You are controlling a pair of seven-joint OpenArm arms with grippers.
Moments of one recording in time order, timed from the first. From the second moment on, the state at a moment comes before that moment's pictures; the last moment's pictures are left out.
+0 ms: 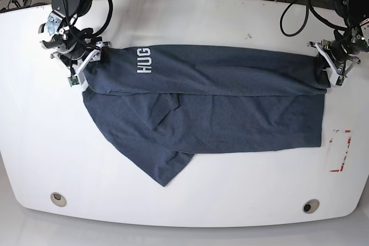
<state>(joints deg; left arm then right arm) 9.3 -23.5 -28.0 80.8 -21.2 -42.8 50.1 -5.8 2.5 34.6 94.6 9.3 41.2 -63.0</state>
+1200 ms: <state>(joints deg) 25.2 -28.5 -27.1 91.1 -22.8 -43.9 50.4 -20.5 8.1 33.9 101.9 11.5 41.6 -63.2</state>
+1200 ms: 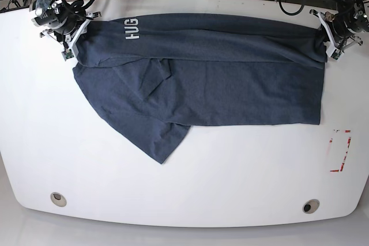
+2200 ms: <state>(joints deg) 27.0 -28.3 -27.5 114.2 -21.7 -43.0 70.1 -23.4 4.9 36.6 113.2 20.5 41.0 -67.7</state>
